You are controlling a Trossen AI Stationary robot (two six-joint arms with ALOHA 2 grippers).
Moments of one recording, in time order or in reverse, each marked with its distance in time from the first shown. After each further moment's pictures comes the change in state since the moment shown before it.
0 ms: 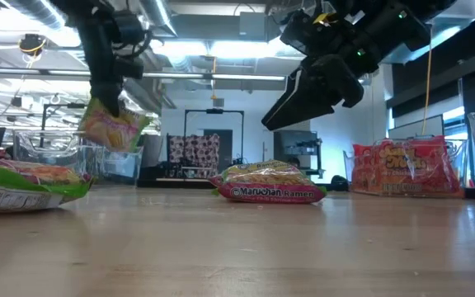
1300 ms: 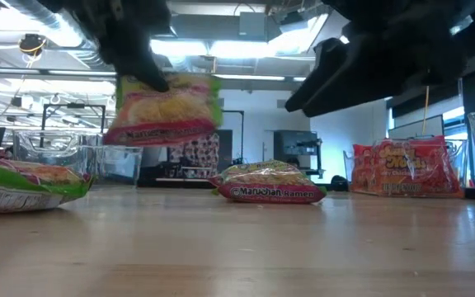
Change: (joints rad) left arm -0.967 0.019 -0.209 0.463 0.269 -0.962; right arm 0.262 0.000 0.000 -0.046 0.120 0.077
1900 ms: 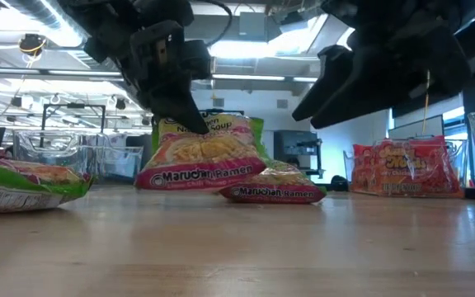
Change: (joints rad) left arm 0.077 0.320 0.000 0.323 0.245 -0.022; right arm 0.009 0.000 0.000 -0.066 0.024 0.022
